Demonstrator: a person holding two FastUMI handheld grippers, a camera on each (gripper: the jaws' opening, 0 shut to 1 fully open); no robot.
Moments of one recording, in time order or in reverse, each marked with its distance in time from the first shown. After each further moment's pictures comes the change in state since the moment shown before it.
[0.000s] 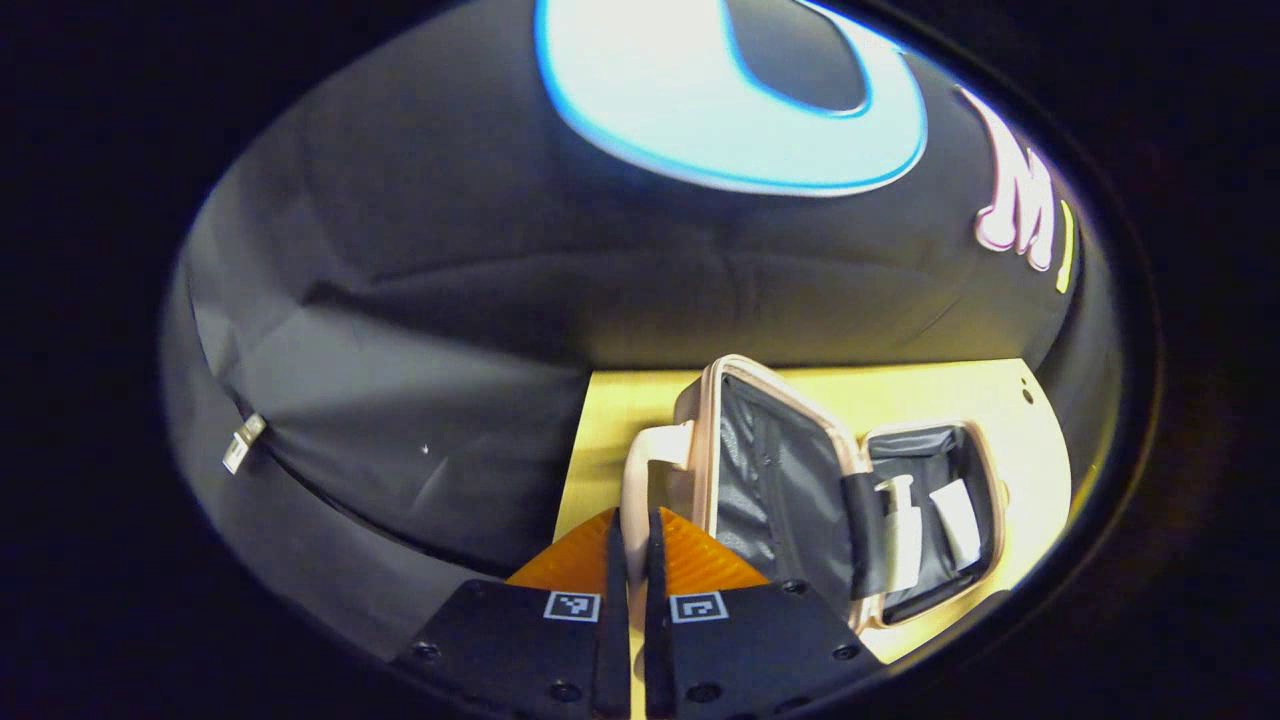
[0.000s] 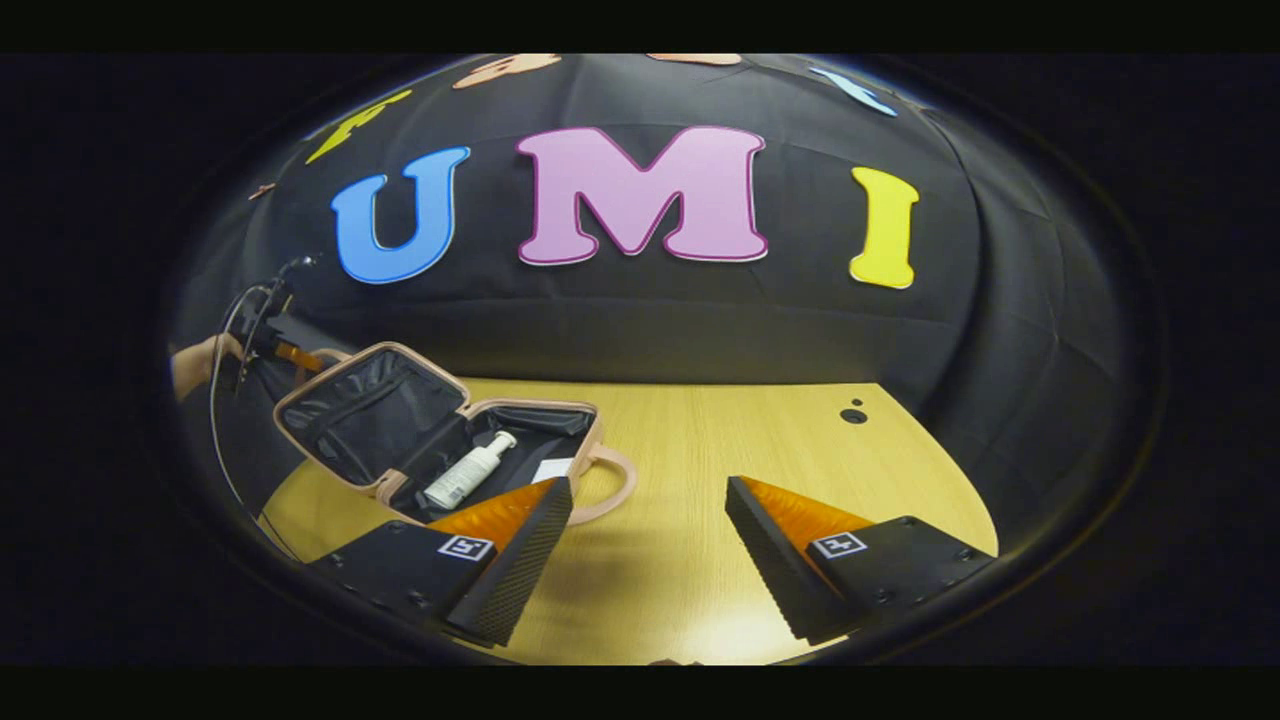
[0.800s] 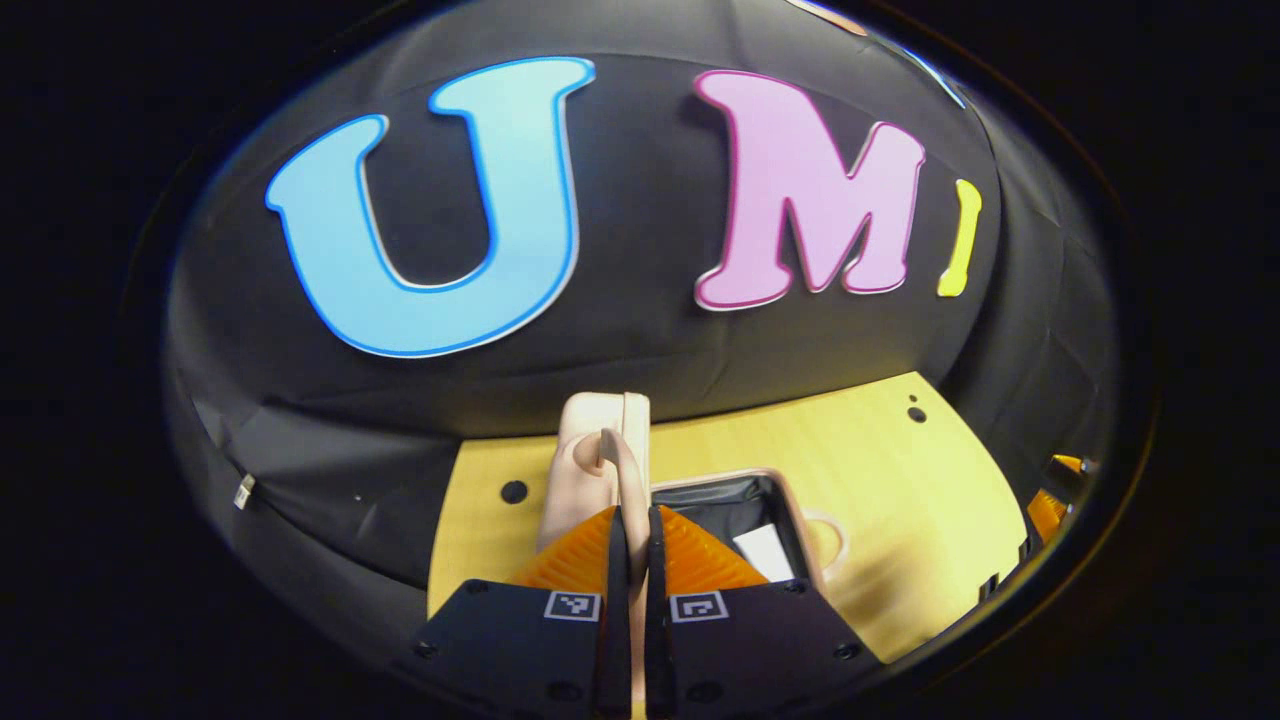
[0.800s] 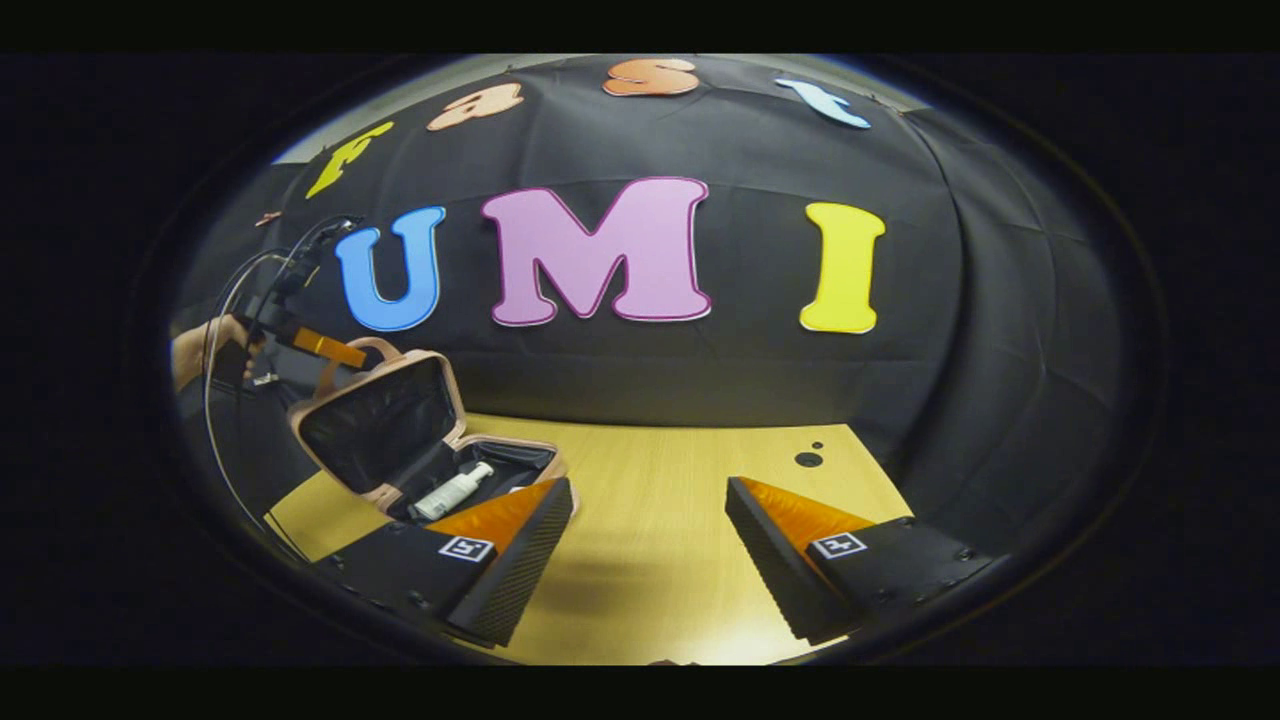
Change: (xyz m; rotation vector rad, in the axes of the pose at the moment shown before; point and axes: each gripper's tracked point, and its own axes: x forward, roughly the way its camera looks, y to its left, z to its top) left arm -0.104 -0.262 0.054 0.063 -0.100 -0.166; right arm -0.043 -0.096 0.056 0.004 -0.080 0.063
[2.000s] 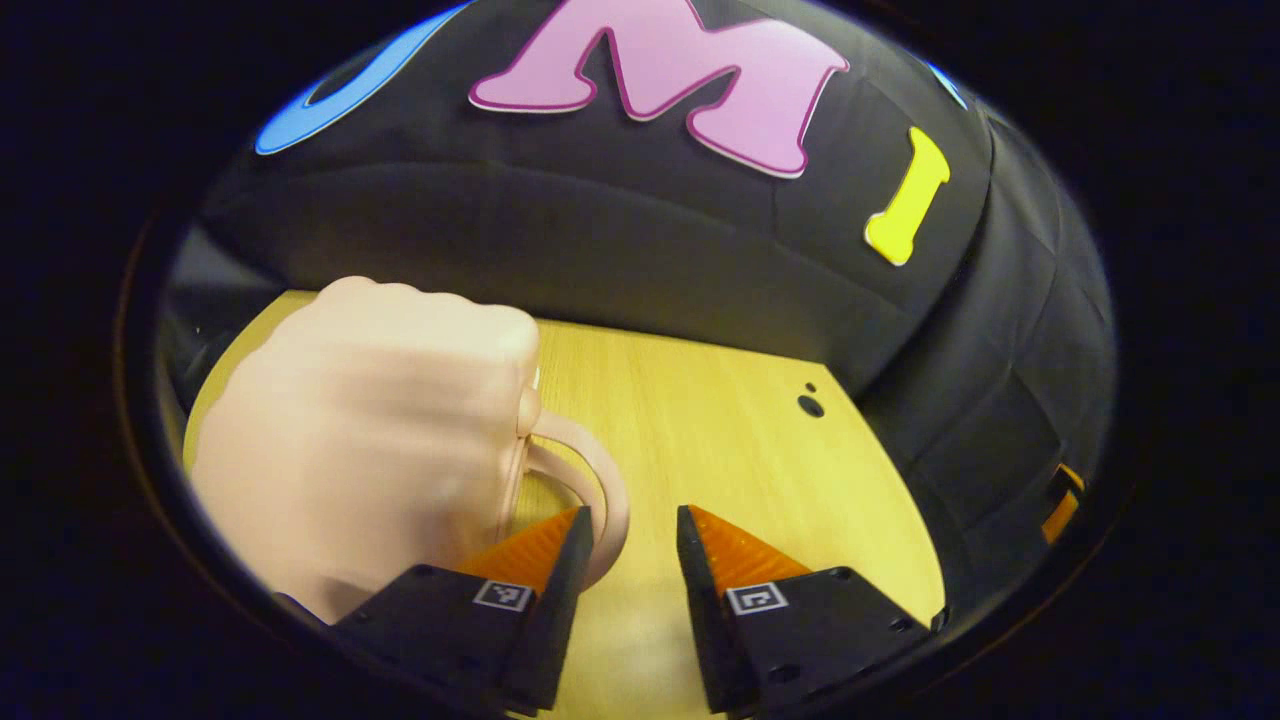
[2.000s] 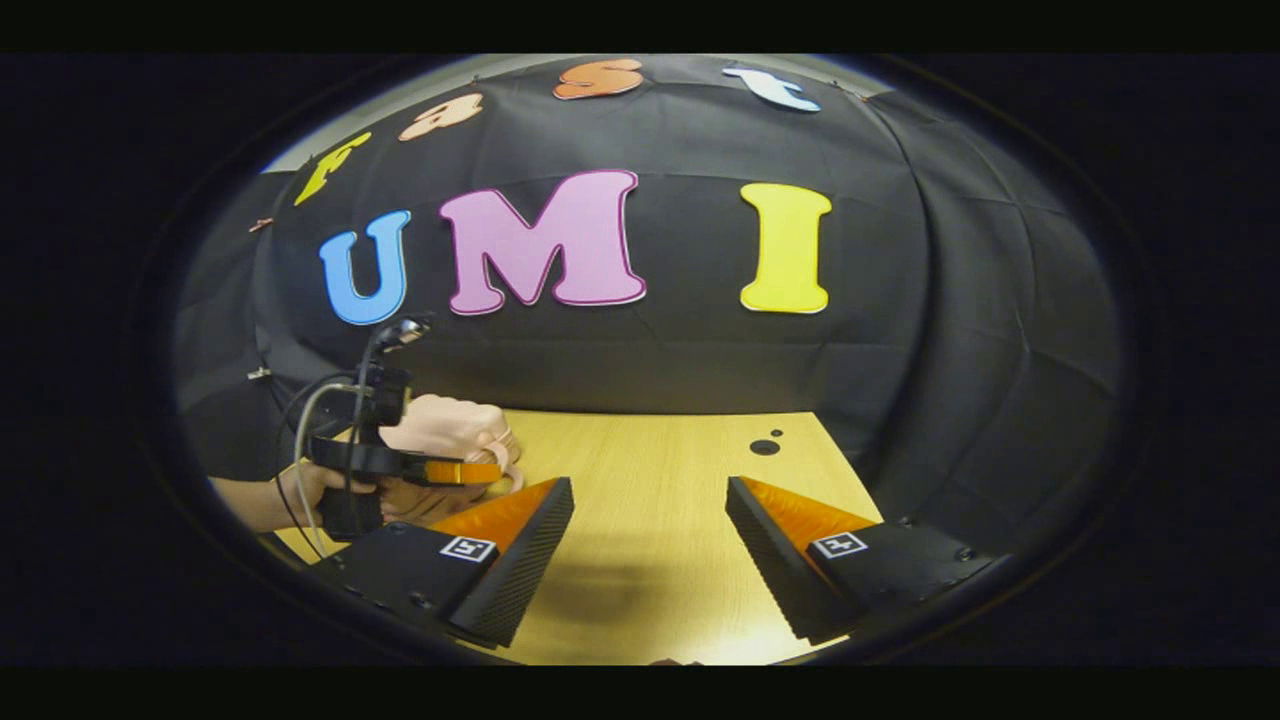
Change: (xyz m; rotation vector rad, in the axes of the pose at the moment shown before) left arm 0.094 -0.254 -0.132 -0.294 -0.019 -0.222; right arm -0.027 -0.081 -0.032 0.019 -0.030 -0.036
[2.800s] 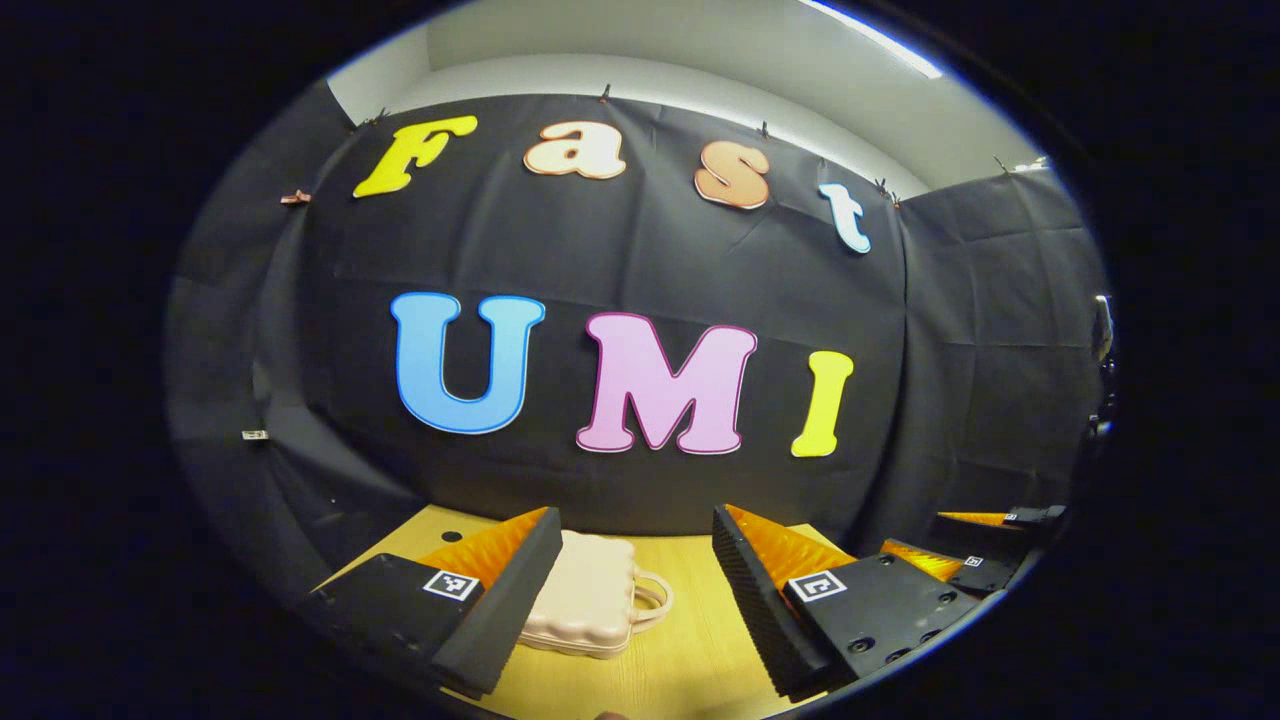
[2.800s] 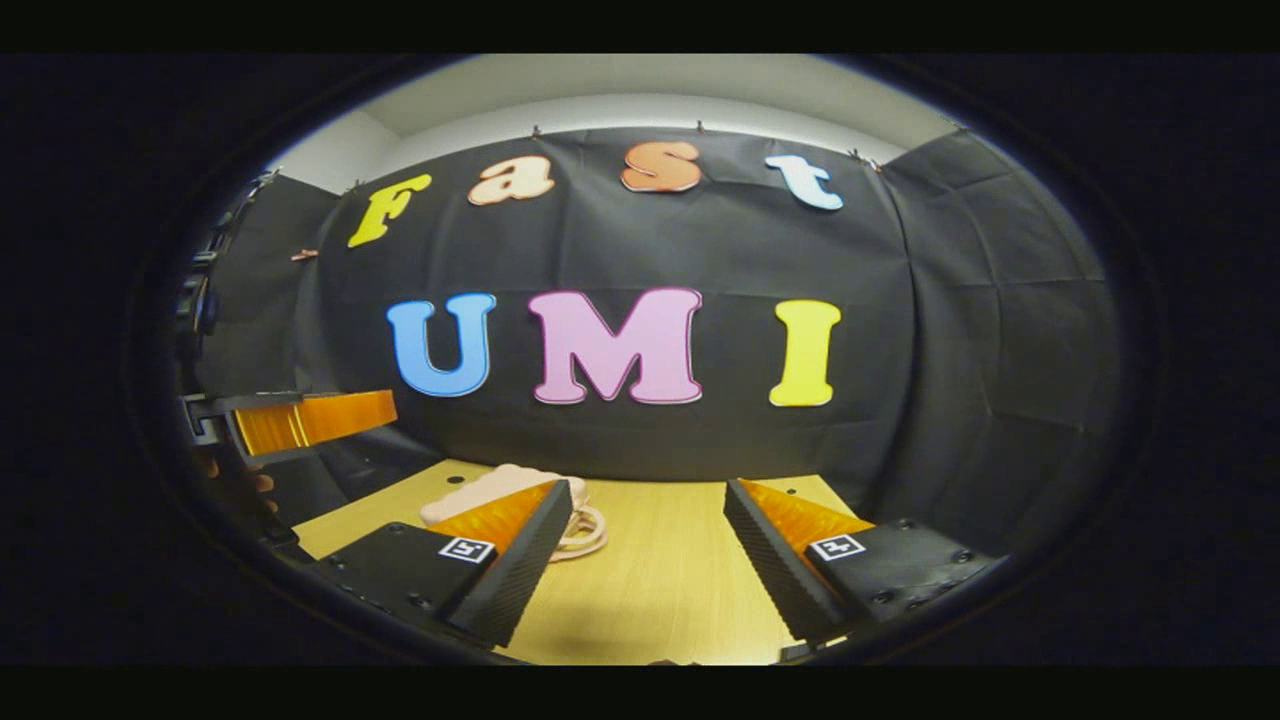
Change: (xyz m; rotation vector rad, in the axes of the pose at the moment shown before) left arm -0.381 -0.026 0.095 0.229 -0.645 0.142; right arm -0.160 0.134 0.091 -0.035 -0.295 -0.003
